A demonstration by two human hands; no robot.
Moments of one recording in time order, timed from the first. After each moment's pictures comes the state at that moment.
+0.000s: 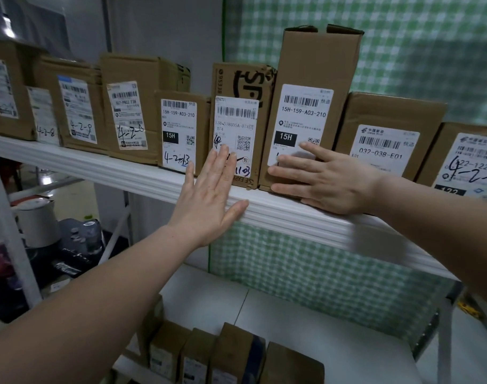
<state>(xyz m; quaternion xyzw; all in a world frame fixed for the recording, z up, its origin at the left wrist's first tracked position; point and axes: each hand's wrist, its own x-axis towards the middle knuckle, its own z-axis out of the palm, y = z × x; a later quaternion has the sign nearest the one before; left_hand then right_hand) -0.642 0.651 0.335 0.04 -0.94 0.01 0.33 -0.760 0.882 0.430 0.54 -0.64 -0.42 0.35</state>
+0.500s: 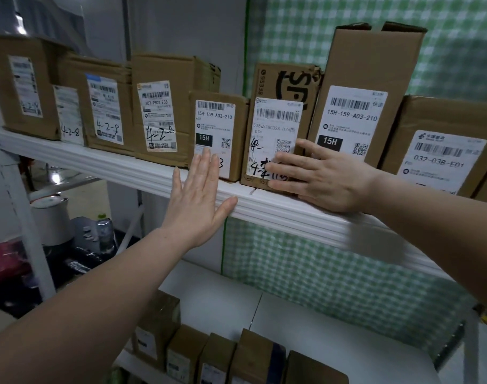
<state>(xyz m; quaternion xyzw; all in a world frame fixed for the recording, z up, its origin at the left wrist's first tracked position) -0.633 0.574 0.318 0.09 -0.94 -0.03 0.33 -0.759 0.809 0.425 0.54 -0.64 -0.41 0.35</state>
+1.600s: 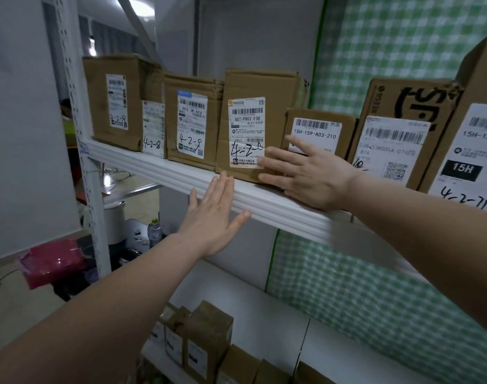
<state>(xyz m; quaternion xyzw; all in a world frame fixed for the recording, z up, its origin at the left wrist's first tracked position) -0.598 0.447 0.306 0.15 -0.96 -0.03 0.24 -0.730 0.623 0.427 0.55 -0.63 -0.38 0.39</state>
